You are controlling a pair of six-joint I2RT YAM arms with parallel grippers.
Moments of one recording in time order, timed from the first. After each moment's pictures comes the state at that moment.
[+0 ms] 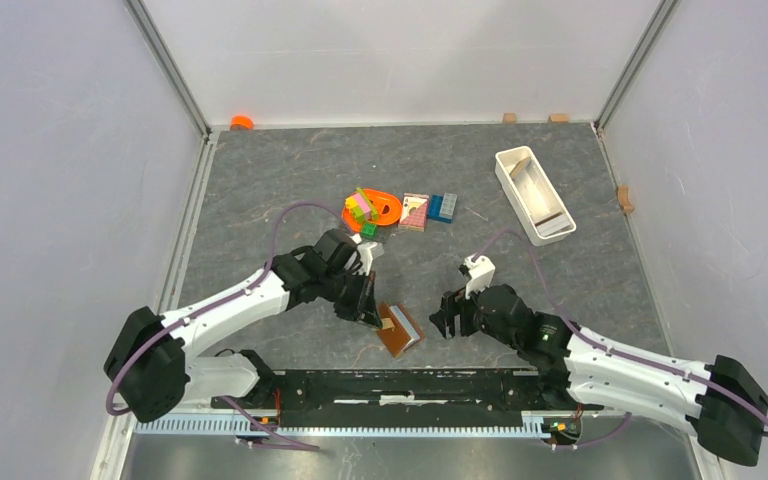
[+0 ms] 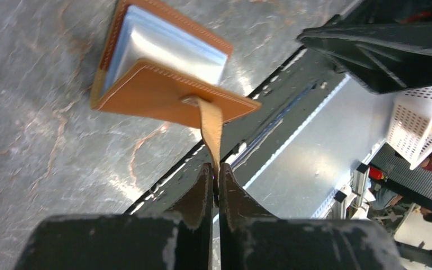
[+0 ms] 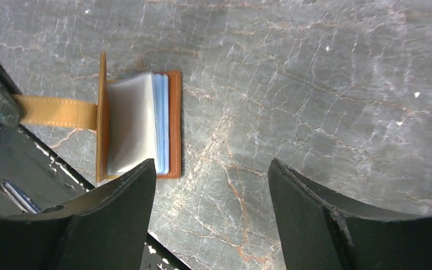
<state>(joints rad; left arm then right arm) -0.78 1.22 0.77 -0.52 0.51 -0.54 1.01 0.78 0.31 -0.08 0.23 0.50</state>
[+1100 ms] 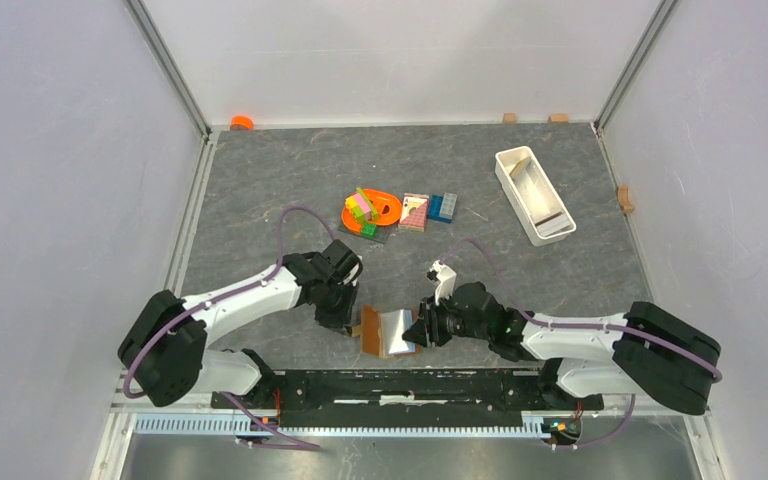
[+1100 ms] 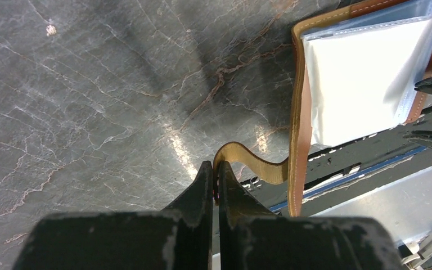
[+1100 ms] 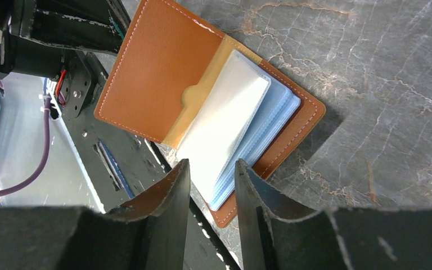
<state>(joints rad) -0.75 1.32 0.72 -0.71 0.18 -0.53 1.01 1.22 0.27 0.43 -0.18 0.65</state>
